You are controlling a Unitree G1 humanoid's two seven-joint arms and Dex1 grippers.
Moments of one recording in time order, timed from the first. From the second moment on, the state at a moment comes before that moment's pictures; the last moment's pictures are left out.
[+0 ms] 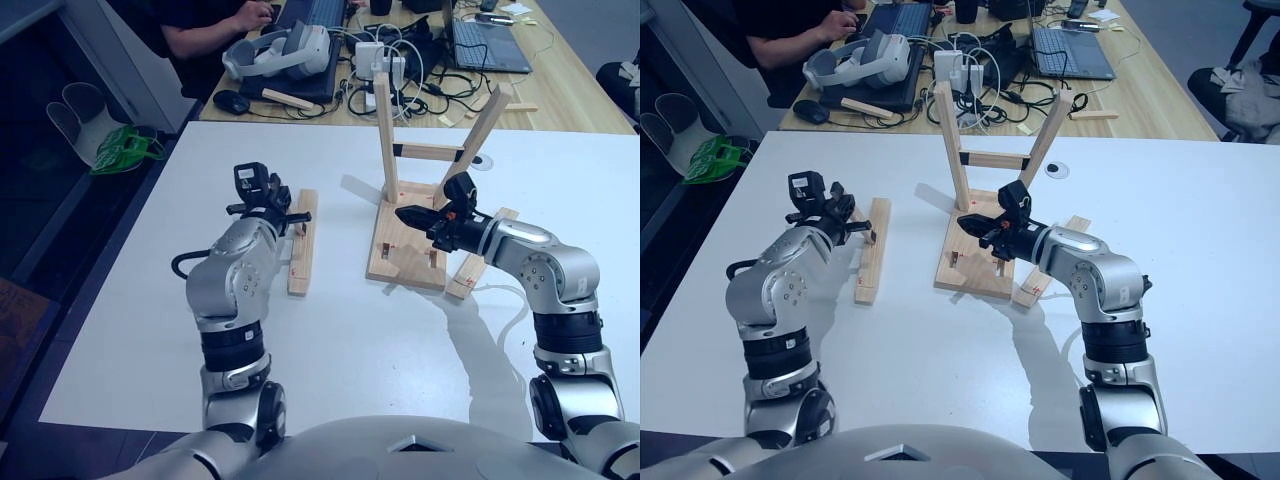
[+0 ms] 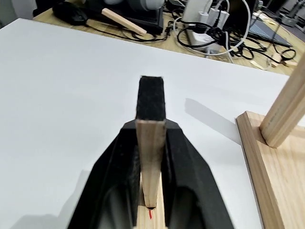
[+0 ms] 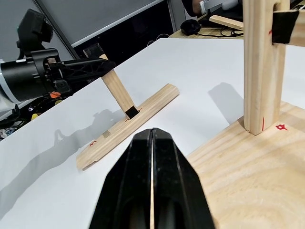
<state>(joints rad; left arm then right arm) -0.33 0.09 0.17 -0.24 -0.22 0.93 -0.01 -0.37 -0.32 0.02 -0.10 0.49 0.88 0.70</state>
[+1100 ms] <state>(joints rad) -0.37 0.38 -0.01 0.02 -0.16 0.60 -0.44 -0.43 -0.29 -0.04 -0.03 0.59 0.91 0.65</state>
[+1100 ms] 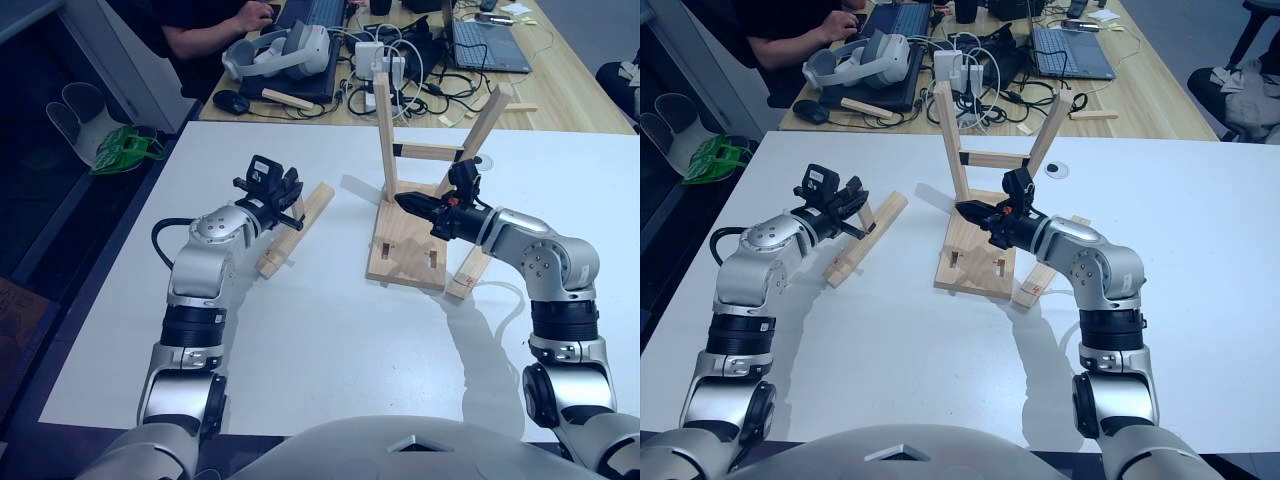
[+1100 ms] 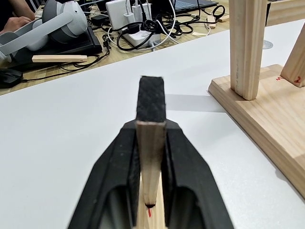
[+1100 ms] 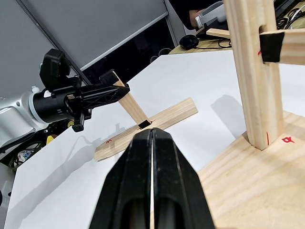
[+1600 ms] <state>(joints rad) -0.44 0.33 0.09 0.01 -0.18 0.47 -0.34 -0.43 -0.29 -0.06 -0.02 0.61 0.92 0.64</state>
